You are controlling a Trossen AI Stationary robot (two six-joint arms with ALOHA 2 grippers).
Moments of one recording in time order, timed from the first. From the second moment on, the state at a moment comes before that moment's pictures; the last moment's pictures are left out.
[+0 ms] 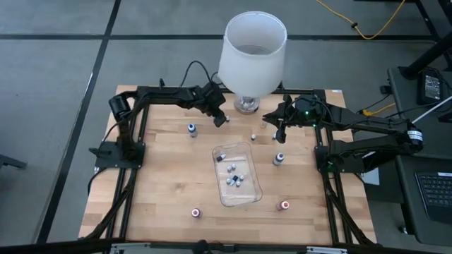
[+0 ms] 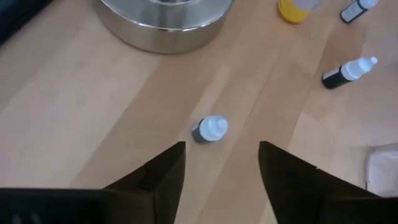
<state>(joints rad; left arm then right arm) 0.54 1.86 1.18 -0.24 0.24 -0.14 -0.24 0.99 0.84 -0.32 0.02 -0.06</state>
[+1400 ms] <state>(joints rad) 0.51 1.98 1.18 -0.08 0.21 -0.17 -0.24 0.99 0.84 -0.33 0.03 -0.09</state>
